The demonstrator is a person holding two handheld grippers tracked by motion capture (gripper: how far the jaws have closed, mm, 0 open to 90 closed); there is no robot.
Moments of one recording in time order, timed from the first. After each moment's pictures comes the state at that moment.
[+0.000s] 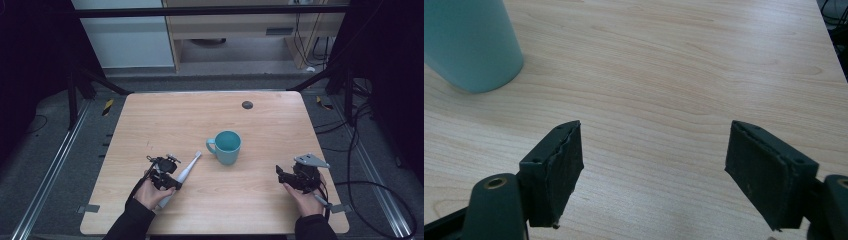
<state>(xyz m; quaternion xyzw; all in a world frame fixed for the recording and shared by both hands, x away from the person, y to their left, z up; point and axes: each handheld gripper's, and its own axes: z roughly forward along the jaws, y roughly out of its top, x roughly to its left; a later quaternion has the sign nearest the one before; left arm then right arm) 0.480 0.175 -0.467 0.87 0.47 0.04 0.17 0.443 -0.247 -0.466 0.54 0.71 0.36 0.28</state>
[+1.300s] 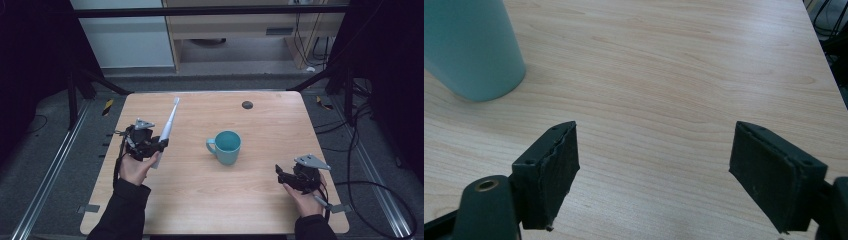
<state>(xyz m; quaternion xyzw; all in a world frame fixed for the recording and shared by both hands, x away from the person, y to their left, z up) 0.505 0.210 -0.368 0.76 0.50 0.21 0.37 0.440 -0.245 -0.465 0.53 0.70 0.37 0.30</state>
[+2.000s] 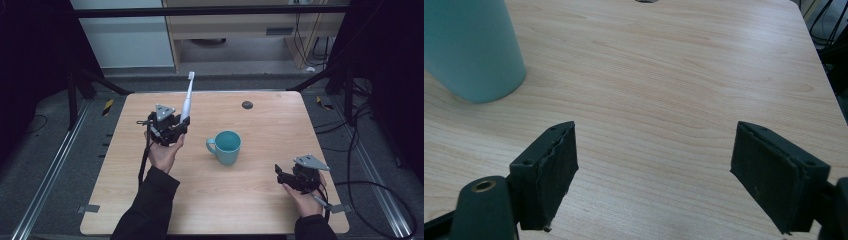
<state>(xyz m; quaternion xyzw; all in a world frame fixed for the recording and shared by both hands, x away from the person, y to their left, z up) 0.529 0.146 -0.356 0.70 0.47 0.27 0.47 0.440 -0.244 -0.466 0.52 0.70 0.37 0.31</state>
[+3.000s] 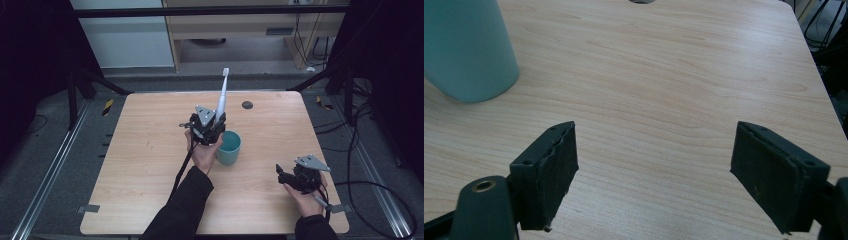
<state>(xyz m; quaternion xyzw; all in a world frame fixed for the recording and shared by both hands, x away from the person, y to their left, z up) 0.537 0.045 -0.382 0.66 0.45 0.30 0.52 0.440 -0.247 -0.469 0.53 0.70 0.38 0.31</state>
